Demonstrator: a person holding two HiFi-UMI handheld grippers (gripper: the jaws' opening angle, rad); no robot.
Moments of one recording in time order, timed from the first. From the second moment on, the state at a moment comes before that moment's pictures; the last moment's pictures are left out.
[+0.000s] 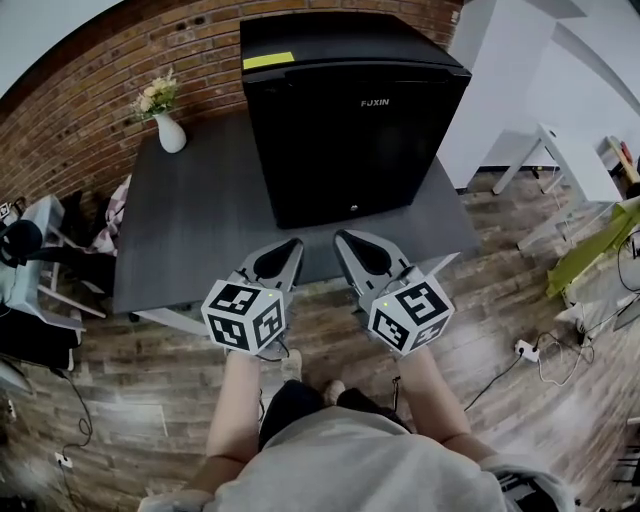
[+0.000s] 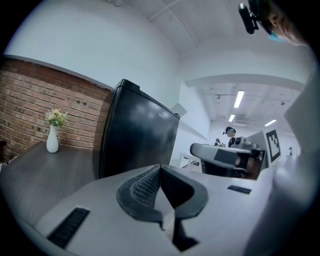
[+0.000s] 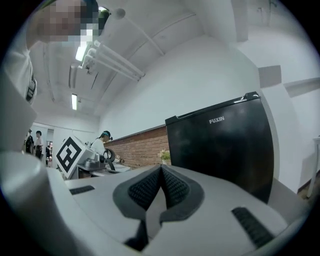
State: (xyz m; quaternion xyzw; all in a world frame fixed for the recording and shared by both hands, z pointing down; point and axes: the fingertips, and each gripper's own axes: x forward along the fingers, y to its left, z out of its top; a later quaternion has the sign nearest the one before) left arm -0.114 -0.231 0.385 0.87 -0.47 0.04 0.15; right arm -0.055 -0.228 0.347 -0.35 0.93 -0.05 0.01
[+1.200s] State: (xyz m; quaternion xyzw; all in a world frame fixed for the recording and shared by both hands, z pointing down) left arm -0.086 -0.192 0.383 0.86 -0.47 0.09 0.15; right arm -0.024 -0.198 0.349 -0.41 0.91 -0.05 -0.03
